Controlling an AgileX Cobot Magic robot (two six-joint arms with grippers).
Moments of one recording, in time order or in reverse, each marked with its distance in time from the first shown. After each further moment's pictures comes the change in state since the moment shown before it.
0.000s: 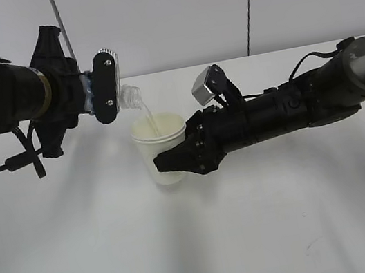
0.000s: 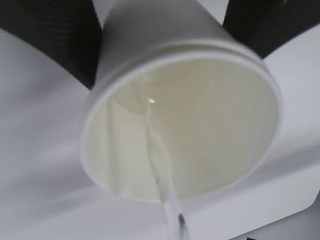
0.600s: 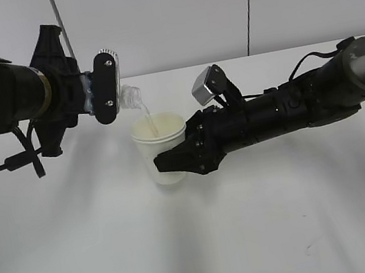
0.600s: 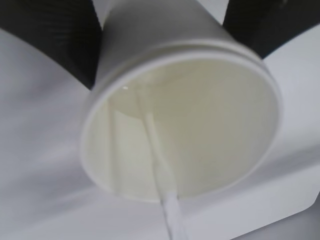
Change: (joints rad) left arm 0.000 0.000 0.000 0.016 0.001 0.000; right arm 0.000 0.000 0.000 0.000 0.000 0.000
